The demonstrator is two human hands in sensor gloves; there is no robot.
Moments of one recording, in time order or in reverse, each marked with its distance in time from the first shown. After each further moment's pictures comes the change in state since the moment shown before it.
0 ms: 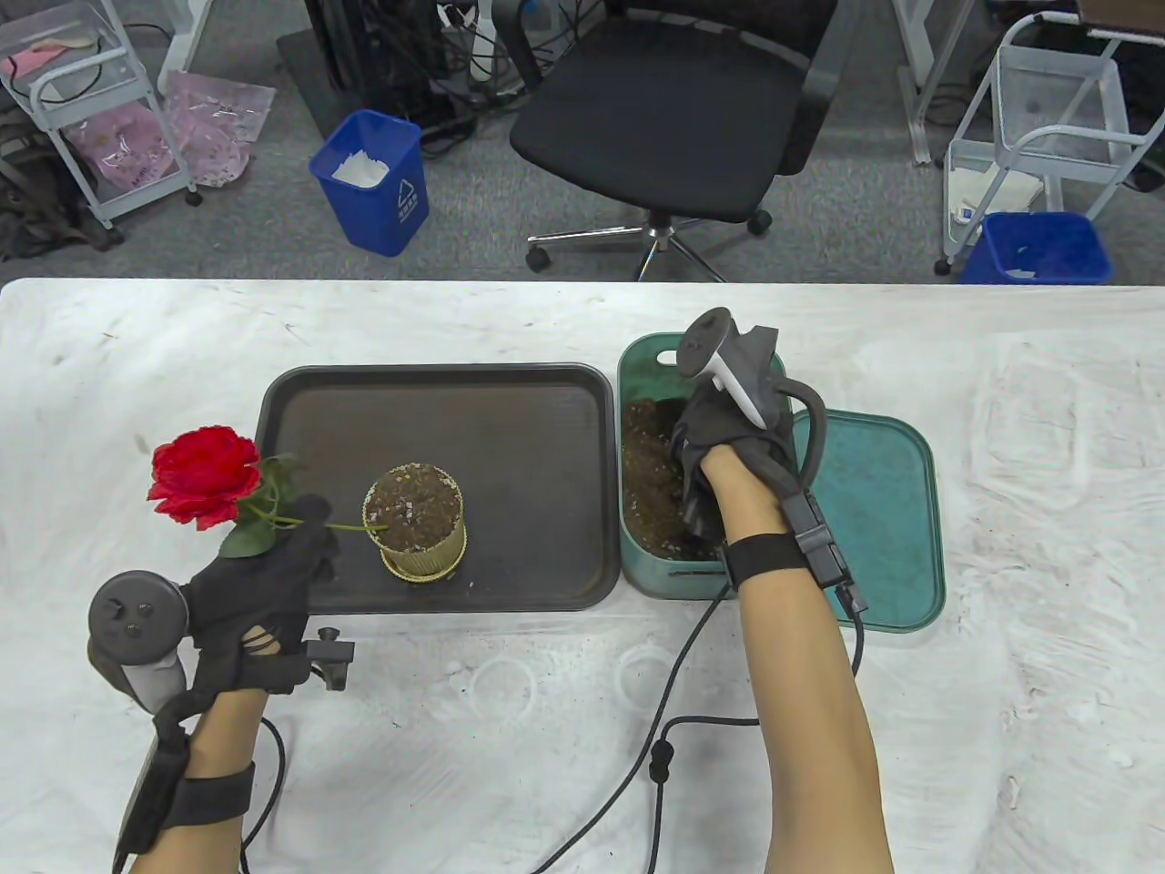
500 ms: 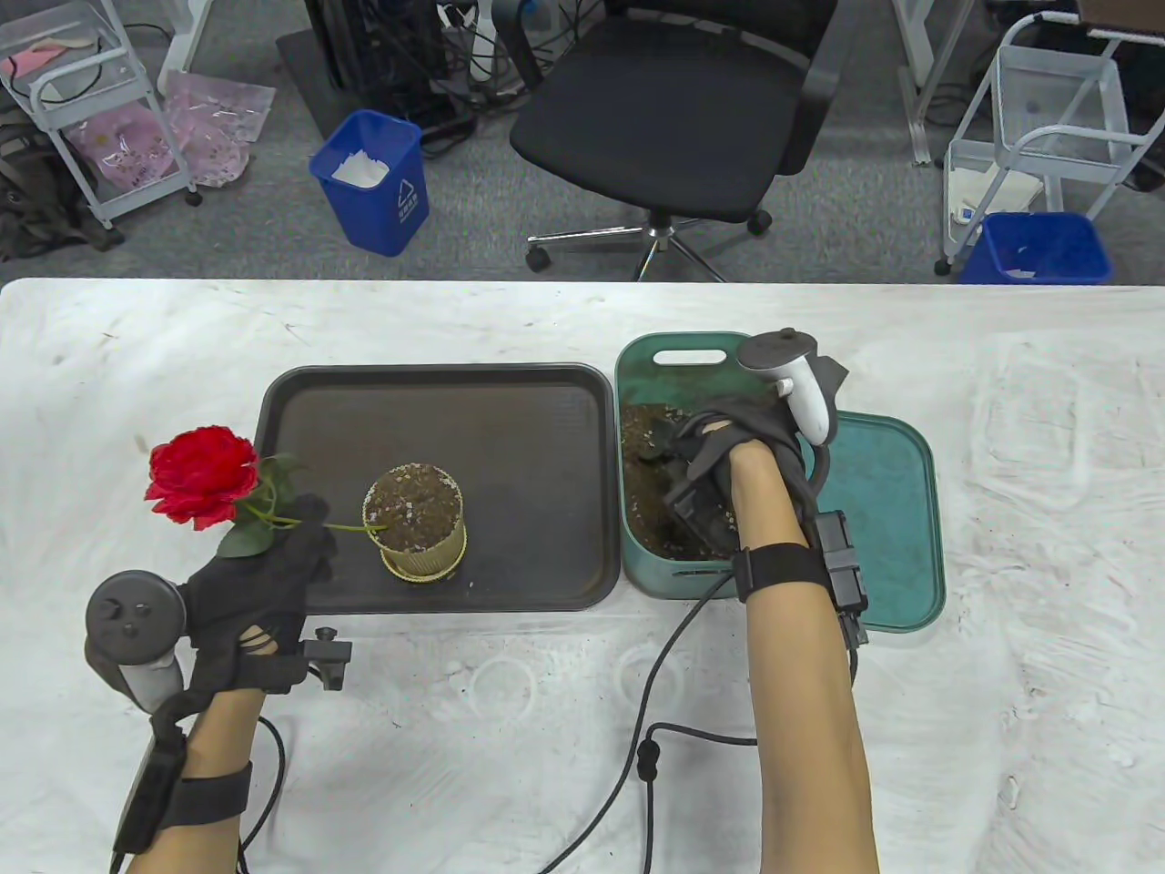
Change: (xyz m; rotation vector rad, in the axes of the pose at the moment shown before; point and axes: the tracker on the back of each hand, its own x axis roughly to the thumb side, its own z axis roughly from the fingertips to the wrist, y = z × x) left_hand -0.001 0.002 -0.001 -0.001 0.001 -0.001; right_hand -0.037 0.004 0.012 0.361 0.065 -0.563
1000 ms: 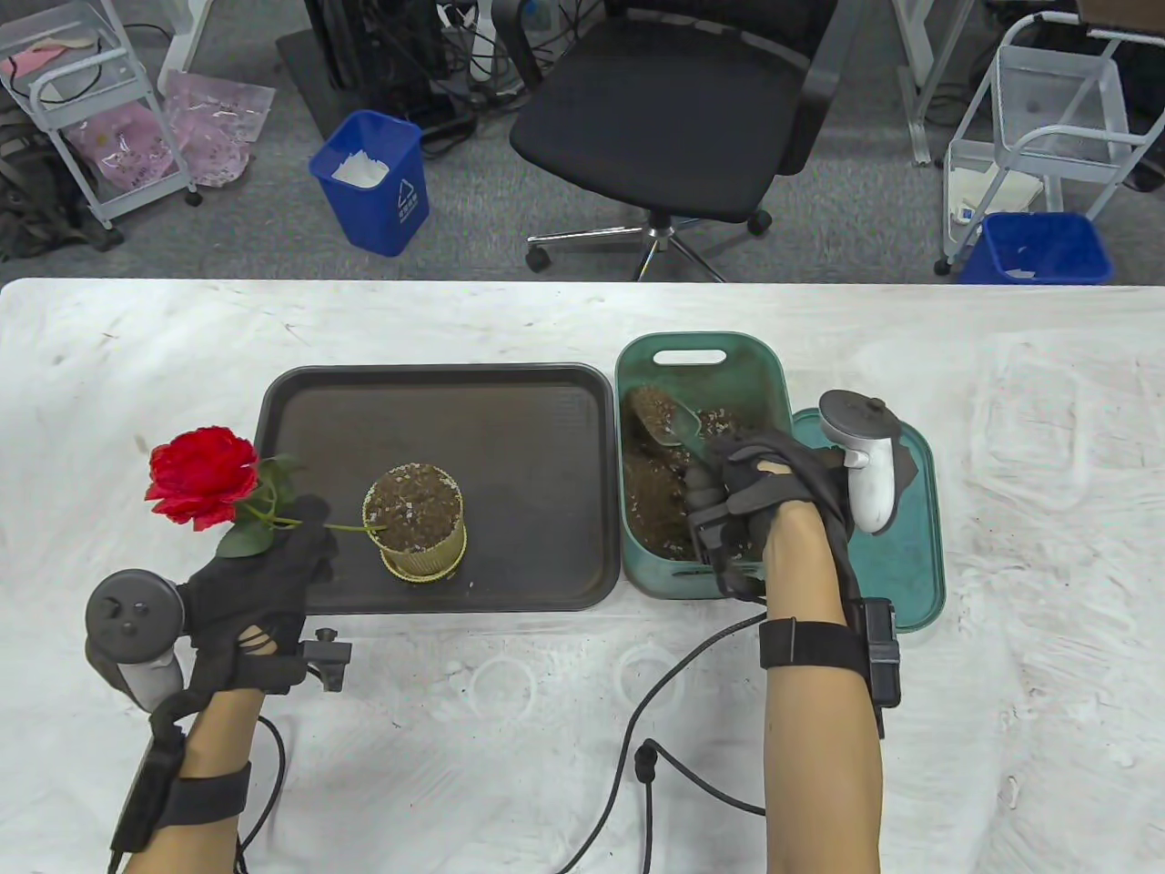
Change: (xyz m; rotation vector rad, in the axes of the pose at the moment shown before) left_hand 0.000 -0.001 0.000 -0.014 0.004 0.021; right_hand -0.051 -0.006 0.046 -0.026 -0.105 -0.434
